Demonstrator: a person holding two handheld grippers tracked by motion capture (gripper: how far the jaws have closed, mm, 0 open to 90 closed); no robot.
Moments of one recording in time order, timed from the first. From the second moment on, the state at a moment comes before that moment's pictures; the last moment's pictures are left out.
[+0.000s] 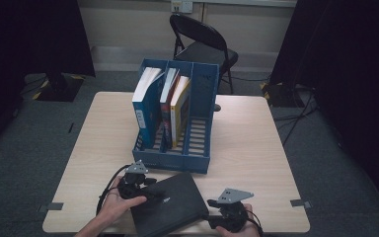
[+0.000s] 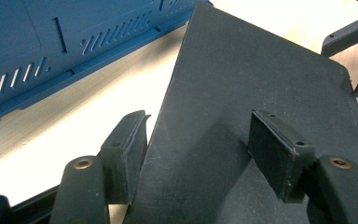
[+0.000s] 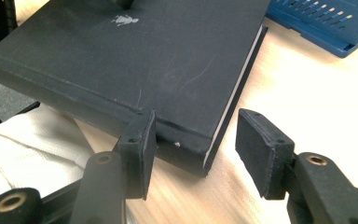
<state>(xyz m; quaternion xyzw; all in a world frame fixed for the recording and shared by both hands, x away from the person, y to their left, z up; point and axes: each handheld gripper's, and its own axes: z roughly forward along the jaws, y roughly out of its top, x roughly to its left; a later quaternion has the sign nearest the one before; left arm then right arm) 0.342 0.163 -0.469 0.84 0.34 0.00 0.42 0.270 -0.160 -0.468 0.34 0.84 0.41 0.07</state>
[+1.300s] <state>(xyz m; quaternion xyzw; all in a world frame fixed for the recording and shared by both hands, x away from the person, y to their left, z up) 0.319 0.192 -0.465 0.83 0.39 -0.03 0.40 0.321 -0.140 -0.470 0.36 0.83 0.42 0.08</state>
